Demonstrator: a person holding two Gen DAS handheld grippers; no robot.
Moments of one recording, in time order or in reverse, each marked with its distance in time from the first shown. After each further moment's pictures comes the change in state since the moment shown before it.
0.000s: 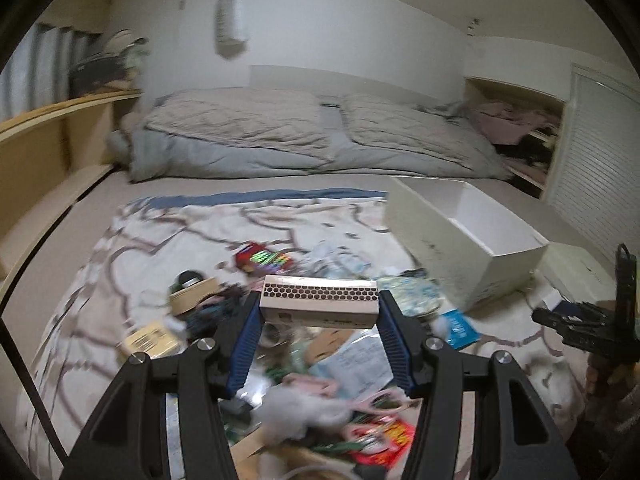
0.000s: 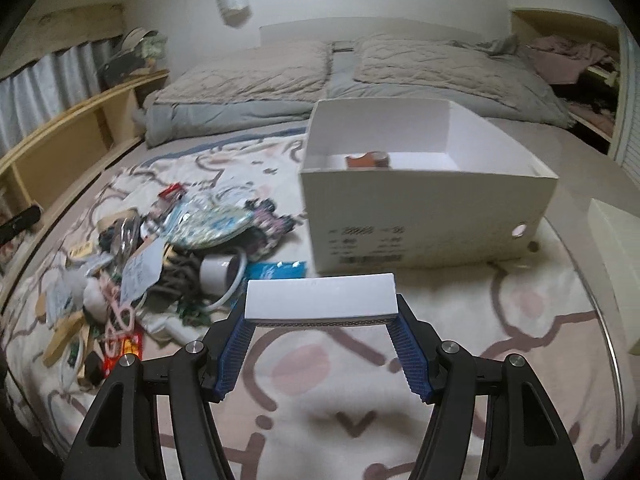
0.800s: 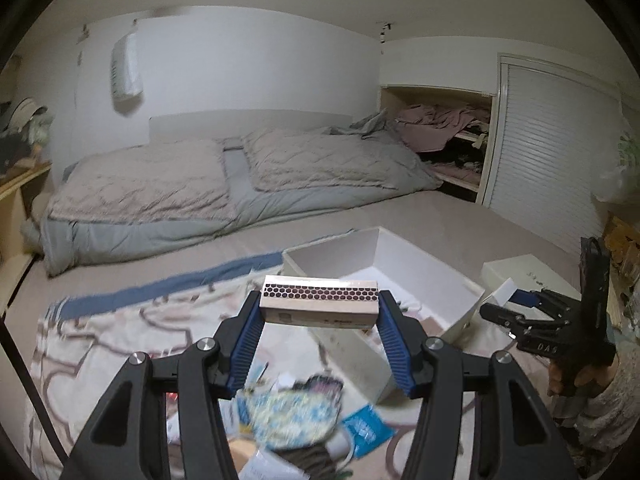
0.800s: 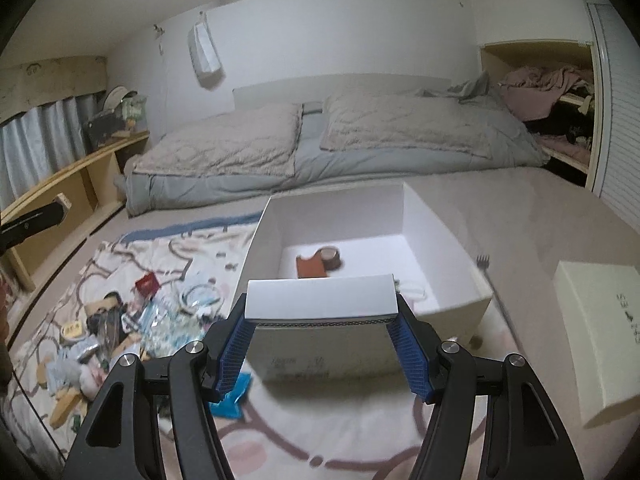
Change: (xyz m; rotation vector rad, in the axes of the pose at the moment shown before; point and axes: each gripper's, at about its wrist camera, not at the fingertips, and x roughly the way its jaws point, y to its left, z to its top) left arm 0.041 -0.120 0.128 0.164 -0.080 -0.221; right arm -0.026 -0.057 0.090 0.020 -0.192 -0.044
